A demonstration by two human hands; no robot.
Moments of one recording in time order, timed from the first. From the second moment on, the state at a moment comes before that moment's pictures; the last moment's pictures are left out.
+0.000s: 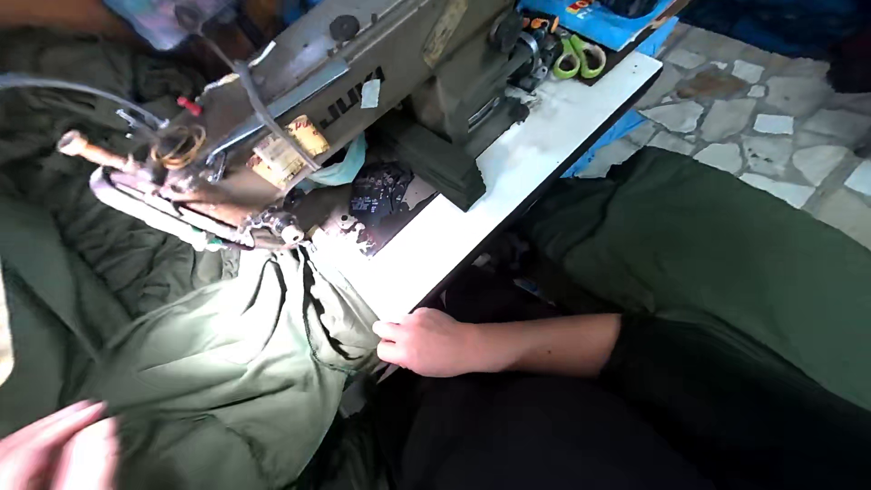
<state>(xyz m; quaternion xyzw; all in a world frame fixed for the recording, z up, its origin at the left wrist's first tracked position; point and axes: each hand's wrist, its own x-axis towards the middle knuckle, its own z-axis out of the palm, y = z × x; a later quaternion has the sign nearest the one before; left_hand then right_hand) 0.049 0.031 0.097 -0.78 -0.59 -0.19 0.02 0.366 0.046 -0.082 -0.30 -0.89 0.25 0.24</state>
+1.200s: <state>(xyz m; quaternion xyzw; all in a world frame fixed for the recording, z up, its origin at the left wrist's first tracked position) 0.346 0.232 -0.016 -0.90 -0.31 -0.20 -0.23 0.529 0.120 -0.074 -0.54 -0.73 0.13 0.40</state>
